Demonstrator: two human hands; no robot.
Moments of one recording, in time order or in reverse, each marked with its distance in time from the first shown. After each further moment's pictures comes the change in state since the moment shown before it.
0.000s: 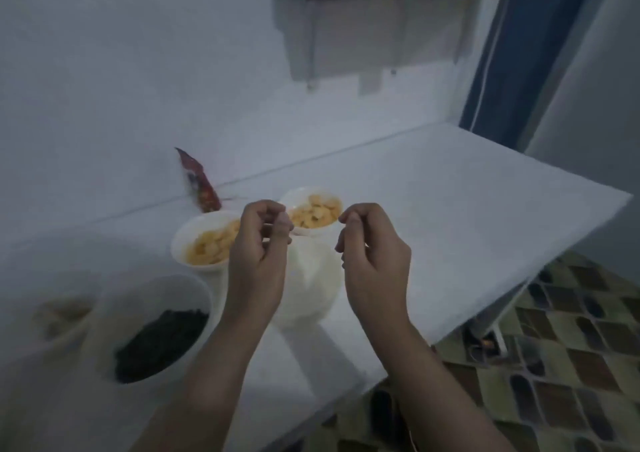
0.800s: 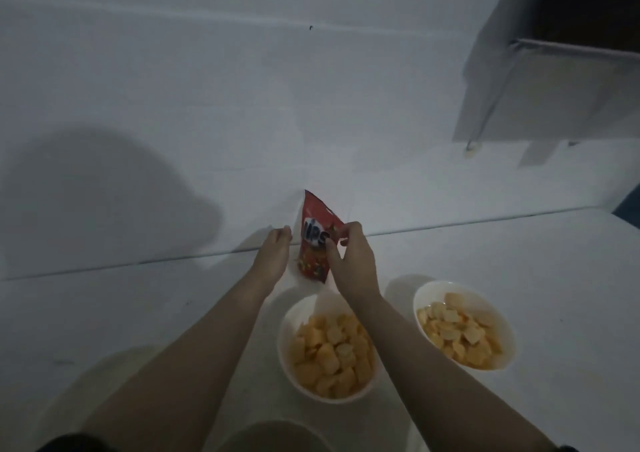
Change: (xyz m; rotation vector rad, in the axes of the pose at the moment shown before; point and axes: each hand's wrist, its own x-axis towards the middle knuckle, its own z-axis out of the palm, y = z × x) left_hand 0.266 -0.243 -0.145 0.103 -0.005 -0.657; right_hand 0.151 0.136 0.344 -0.293 -0.435 -0.004
